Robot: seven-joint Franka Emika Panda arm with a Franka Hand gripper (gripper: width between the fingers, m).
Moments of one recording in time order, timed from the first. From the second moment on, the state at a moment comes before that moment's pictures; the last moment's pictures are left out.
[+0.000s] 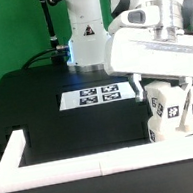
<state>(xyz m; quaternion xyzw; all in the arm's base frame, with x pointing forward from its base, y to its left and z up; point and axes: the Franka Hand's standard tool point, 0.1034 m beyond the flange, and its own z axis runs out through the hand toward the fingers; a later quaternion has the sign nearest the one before) 0.614 0.068 0.078 0.95 0.14 0.25 0.13</state>
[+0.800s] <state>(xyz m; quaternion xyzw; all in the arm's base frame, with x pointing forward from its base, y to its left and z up) 0.621 0.069 0.158 0.96 0.12 0.22 0.09</state>
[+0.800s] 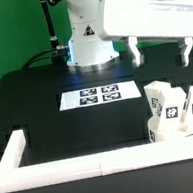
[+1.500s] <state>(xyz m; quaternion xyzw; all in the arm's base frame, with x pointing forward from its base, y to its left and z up) 0.624 0.053 0.168 0.99 0.08 0.04 0.06</state>
